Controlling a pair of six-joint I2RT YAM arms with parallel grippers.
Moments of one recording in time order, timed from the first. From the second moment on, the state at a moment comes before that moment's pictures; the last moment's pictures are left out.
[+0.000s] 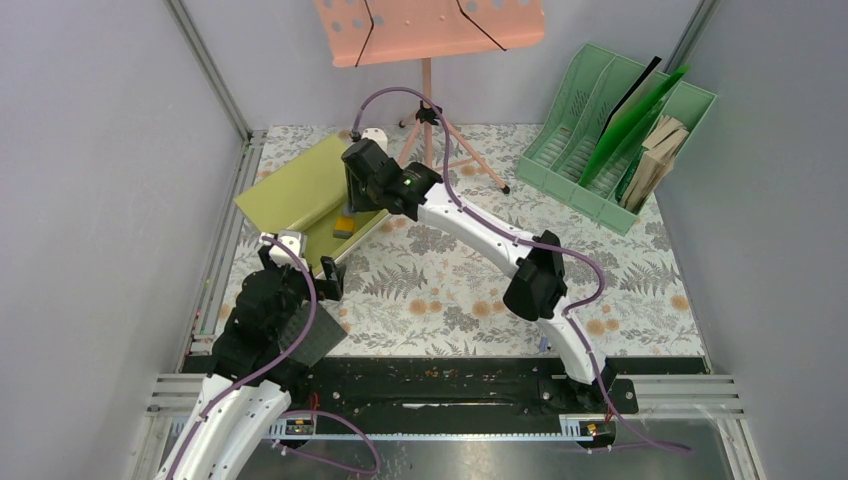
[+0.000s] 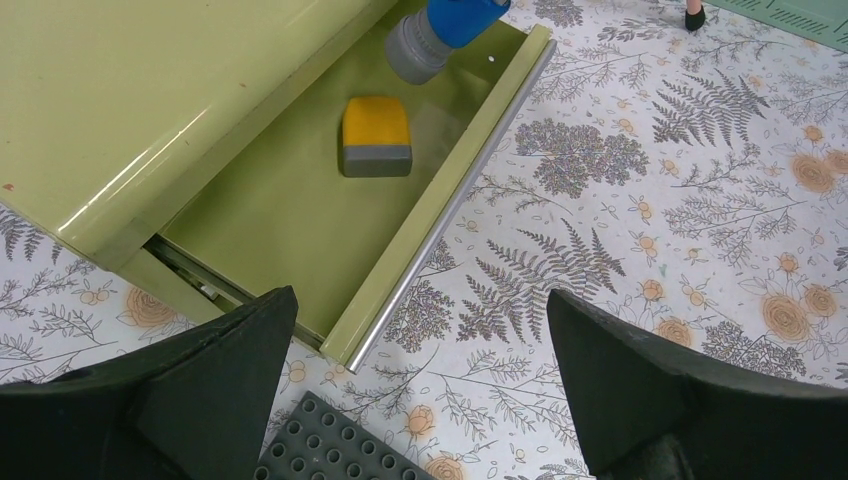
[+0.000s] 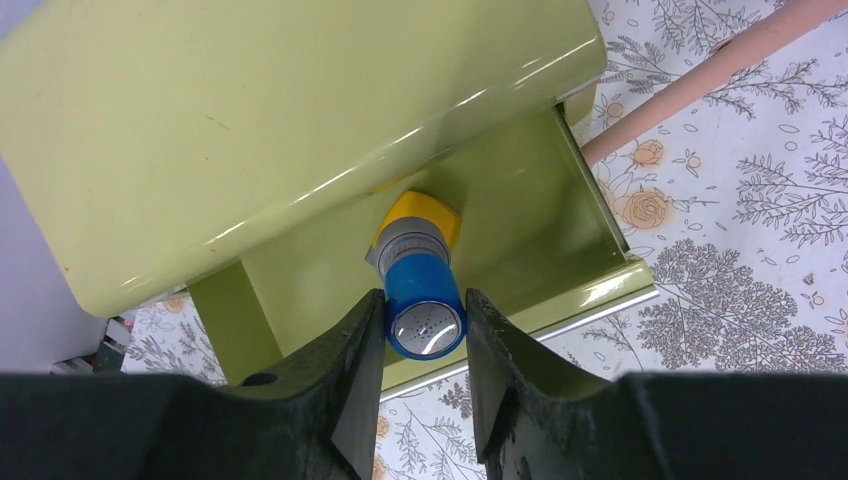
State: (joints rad) left arm -0.36 0.34 0.50 -0.44 -0.09 -0.14; right arm 0.95 2.27 2.36 -0.77 0.24 0.60
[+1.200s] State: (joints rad) left arm -0.36 0.26 0.53 -0.49 0.00 -0.13; right arm 0.95 1.70 1.48 -0.59 0.32 0.58
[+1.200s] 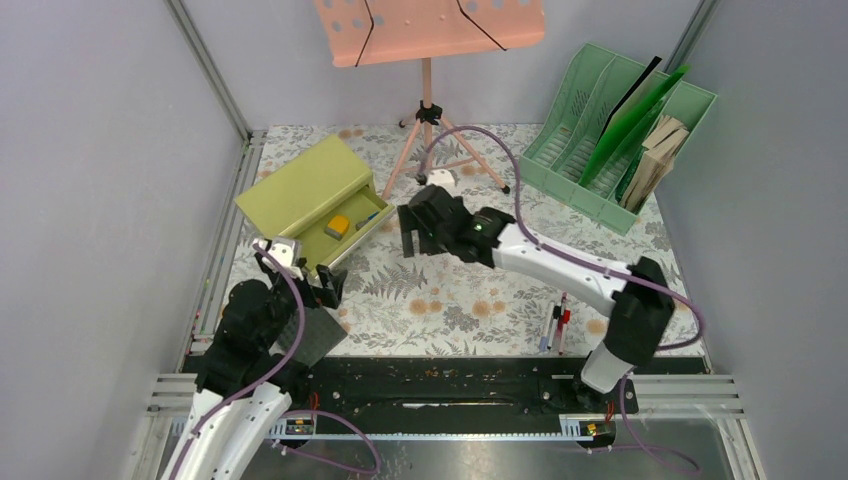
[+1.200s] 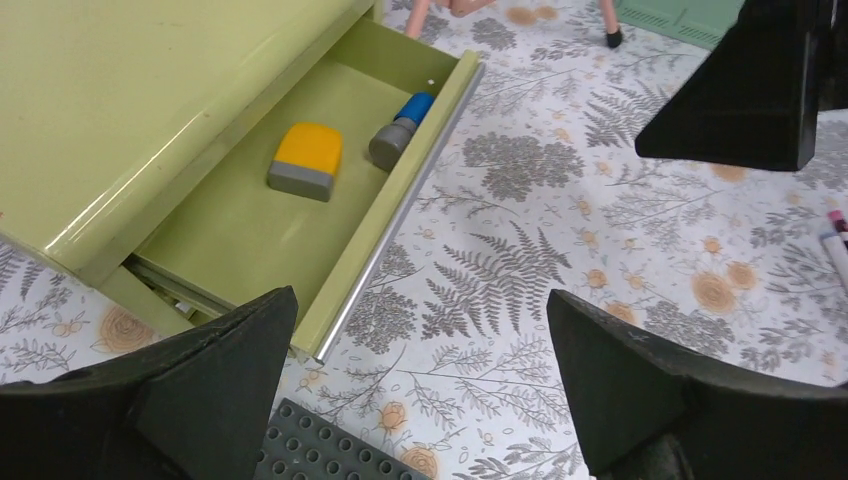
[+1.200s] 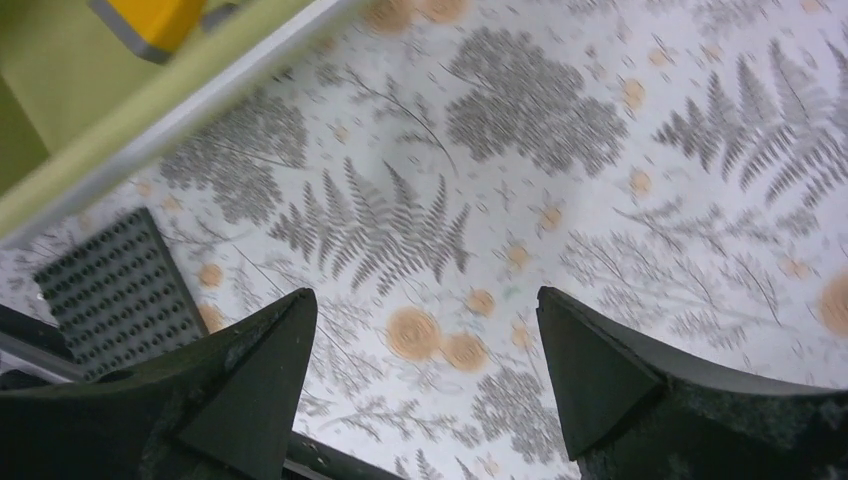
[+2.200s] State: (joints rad) left arm -0.36 0.60 0.74 -0.73 0.40 -0.53; right arm 0.63 0.86 0.73 -0.93 0.31 0.80
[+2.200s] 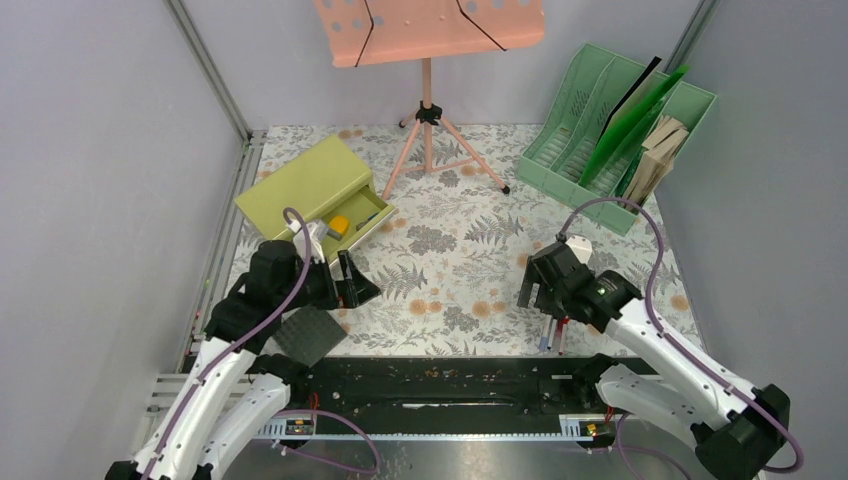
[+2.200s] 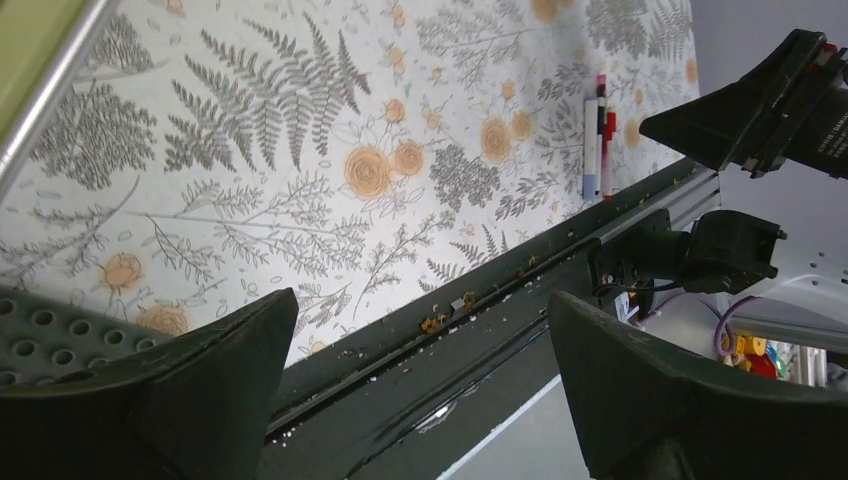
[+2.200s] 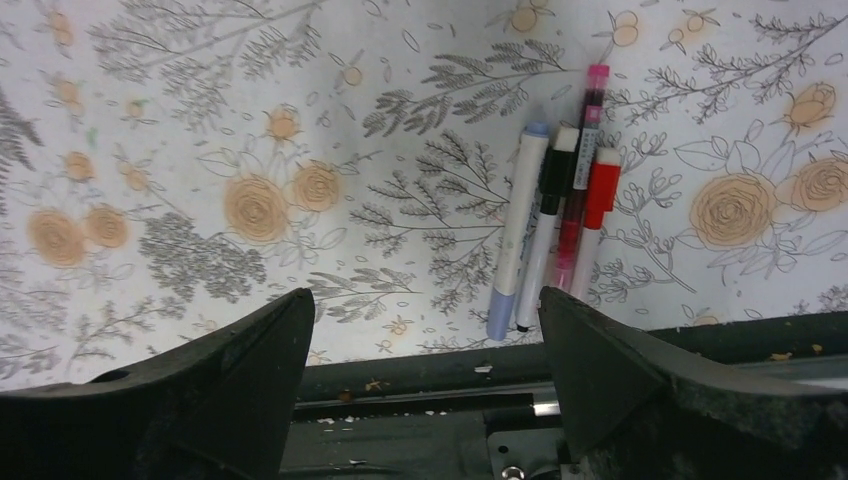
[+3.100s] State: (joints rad) left arm -0.61 0.94 0.72 -0.63 0.38 -0.72; right arm 0.63 1.08 0.68 -0.96 0.34 0.75
